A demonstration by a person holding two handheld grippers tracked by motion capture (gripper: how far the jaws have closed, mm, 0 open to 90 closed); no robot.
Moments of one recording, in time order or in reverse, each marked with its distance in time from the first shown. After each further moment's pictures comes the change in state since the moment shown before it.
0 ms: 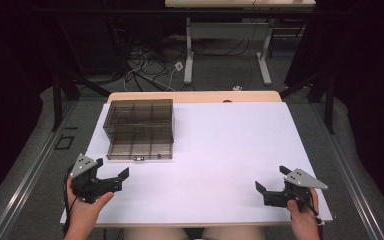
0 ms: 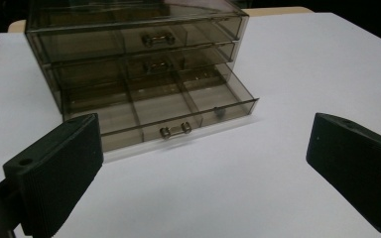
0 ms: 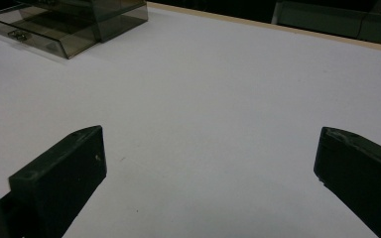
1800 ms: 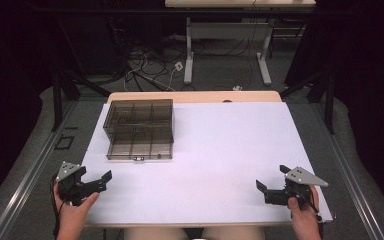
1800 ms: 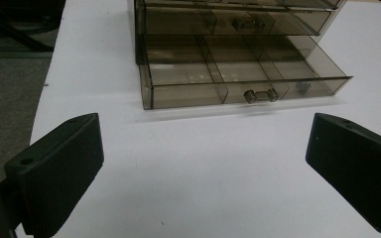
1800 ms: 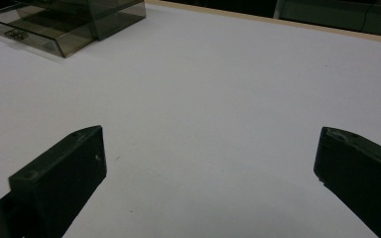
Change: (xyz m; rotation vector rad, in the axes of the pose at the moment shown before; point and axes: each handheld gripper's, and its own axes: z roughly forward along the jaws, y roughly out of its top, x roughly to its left) left arm 0.056 -0.038 0.006 0.044 0.120 -0.107; right arm -0.006 -0.001 0.005 0.005 0.007 0.027
